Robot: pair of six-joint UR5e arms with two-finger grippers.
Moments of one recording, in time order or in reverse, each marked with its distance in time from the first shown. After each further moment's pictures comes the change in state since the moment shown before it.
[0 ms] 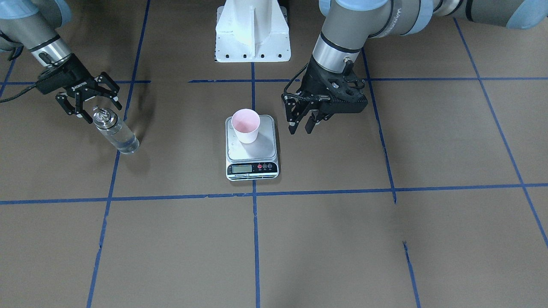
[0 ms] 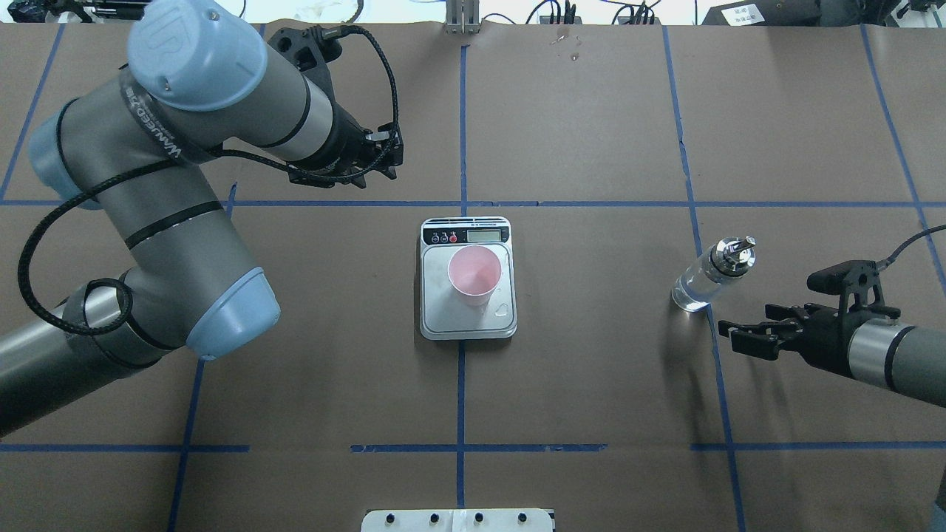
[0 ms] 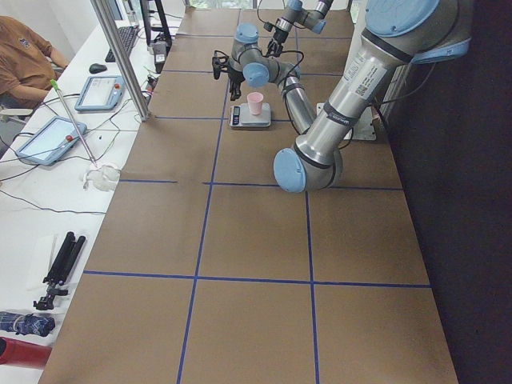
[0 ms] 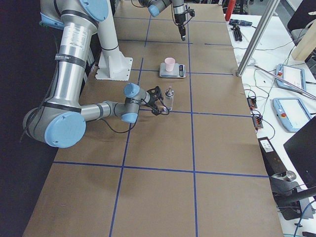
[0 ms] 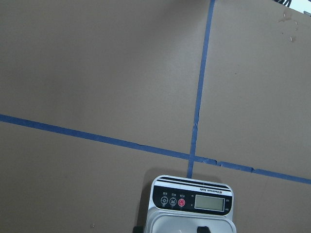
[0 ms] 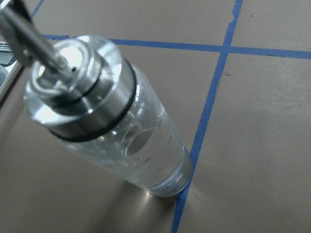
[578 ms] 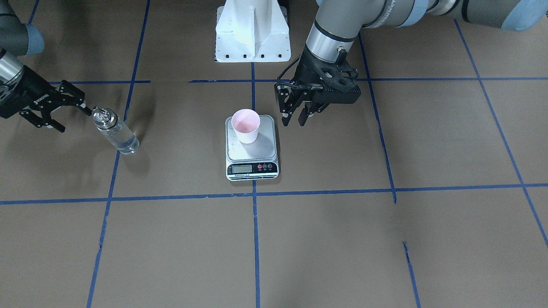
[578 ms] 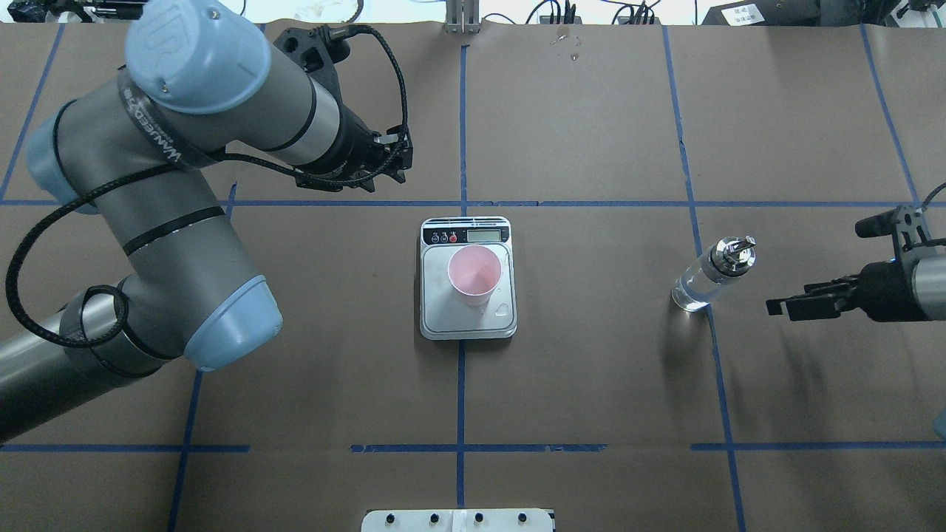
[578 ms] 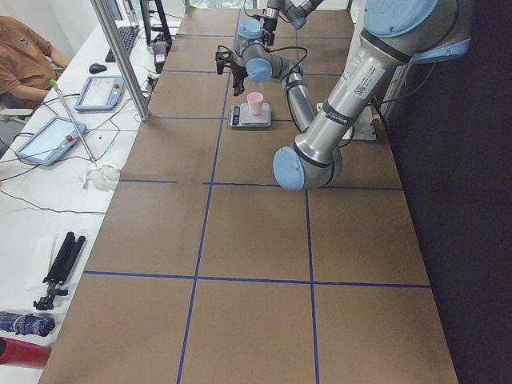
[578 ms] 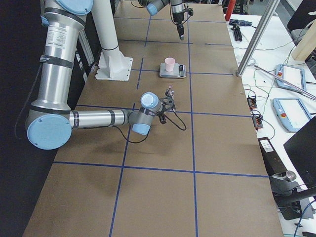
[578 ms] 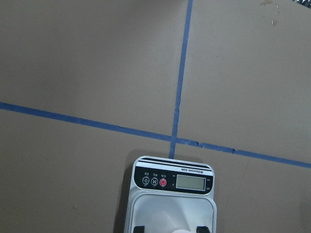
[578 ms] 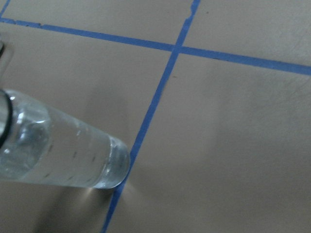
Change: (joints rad) left arm 0.009 -0.009 -0.029 0.026 0.000 -0.010; right arm 0.373 0.076 -0.117 0.001 0.641 -0.103
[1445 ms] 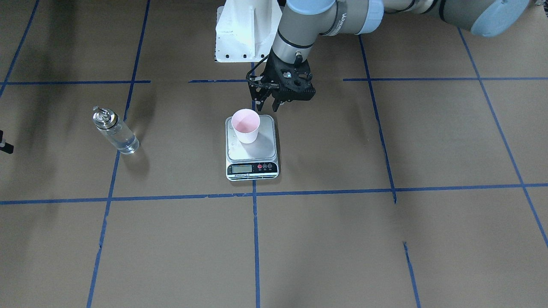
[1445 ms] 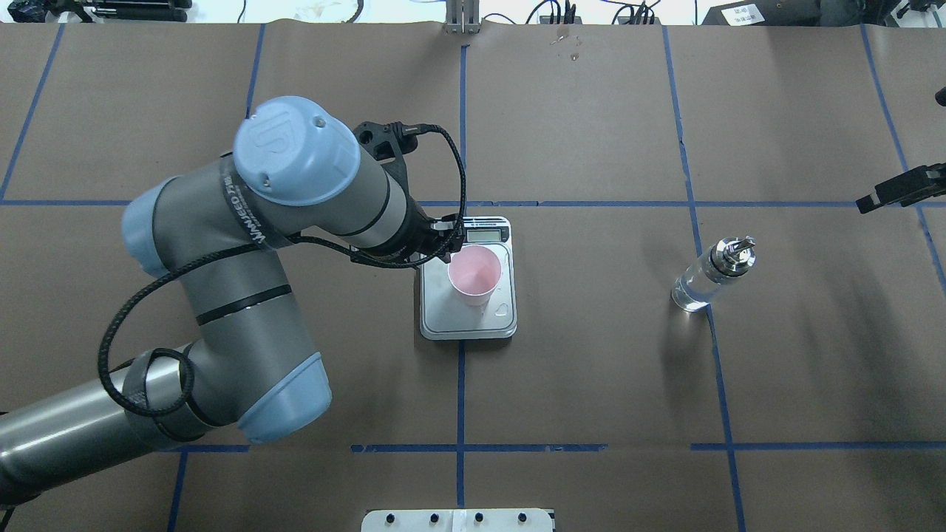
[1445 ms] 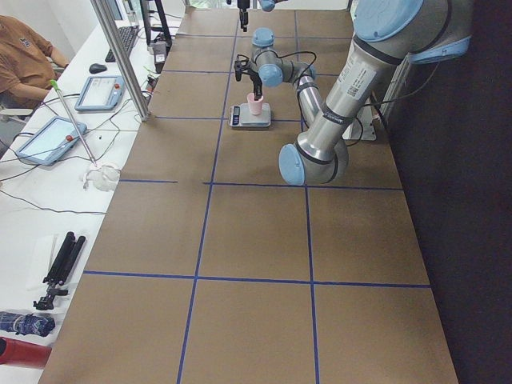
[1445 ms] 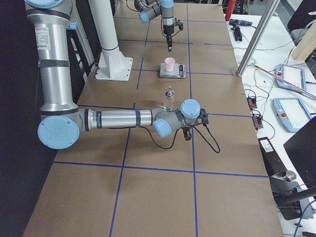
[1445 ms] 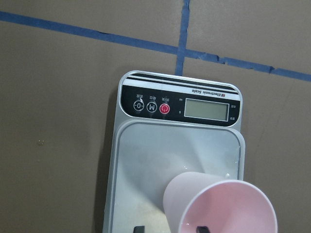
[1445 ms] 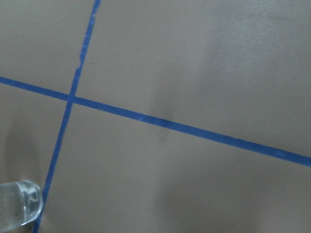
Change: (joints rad) left arm 0.131 -0.022 0.019 0.000 -0.002 -0.007; right arm 0.458 0.246 -0.186 -0.611 0.437 -0.513
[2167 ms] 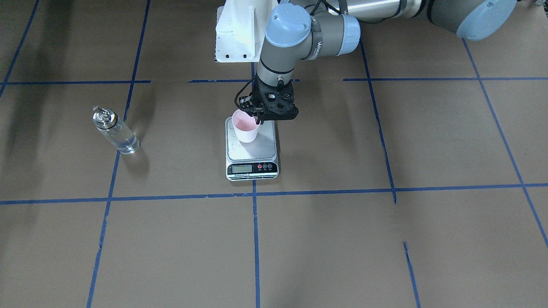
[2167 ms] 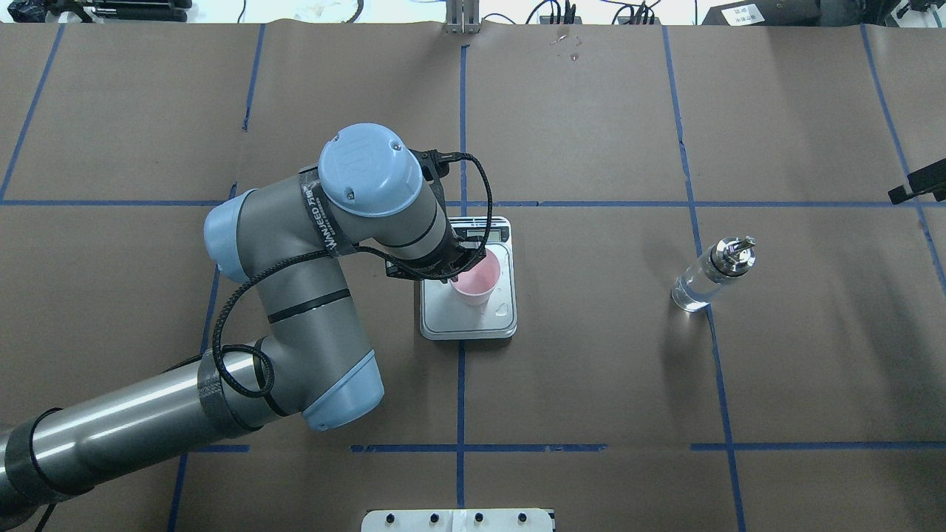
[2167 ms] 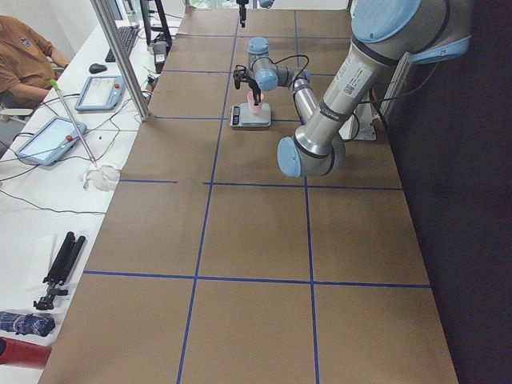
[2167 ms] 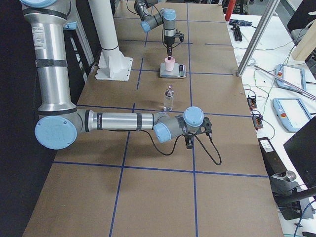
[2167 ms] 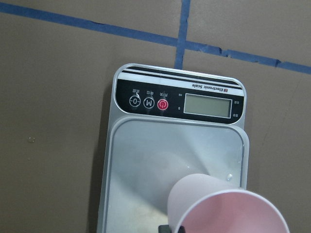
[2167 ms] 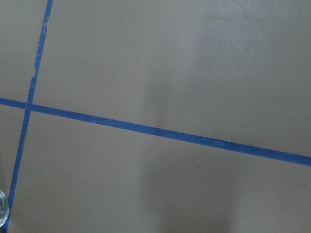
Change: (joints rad) left arm 0.056 -0.078 0.205 -0.027 -0.005 -0.002; right arm 0.105 0.024 -0.059 -0.169 0.019 -0.132
